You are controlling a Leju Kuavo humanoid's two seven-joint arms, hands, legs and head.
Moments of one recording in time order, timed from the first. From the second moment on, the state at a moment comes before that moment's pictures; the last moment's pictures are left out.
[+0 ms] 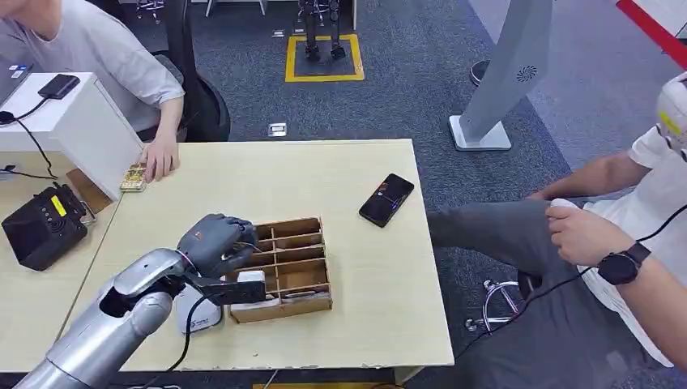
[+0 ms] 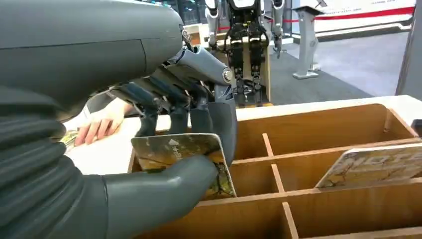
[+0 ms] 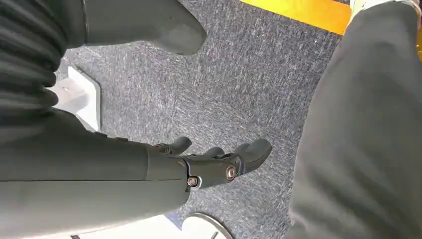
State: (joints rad) left arm -0.49 0.35 -0.68 -1.38 -0.73 -0.10 -0.11; right arm -0.03 0.03 -0.55 -0.19 1.11 -0.25 -0.14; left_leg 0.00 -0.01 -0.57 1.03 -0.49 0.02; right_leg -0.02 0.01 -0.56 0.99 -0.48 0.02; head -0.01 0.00
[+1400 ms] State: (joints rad) left arm -1.33 0.71 -0.63 -1.54 -0.35 -0.36 0.11; right arm -0.03 0.03 -0.62 -0.19 1.13 -0.25 -0.15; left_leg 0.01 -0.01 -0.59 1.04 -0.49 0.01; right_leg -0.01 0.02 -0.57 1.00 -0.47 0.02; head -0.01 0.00
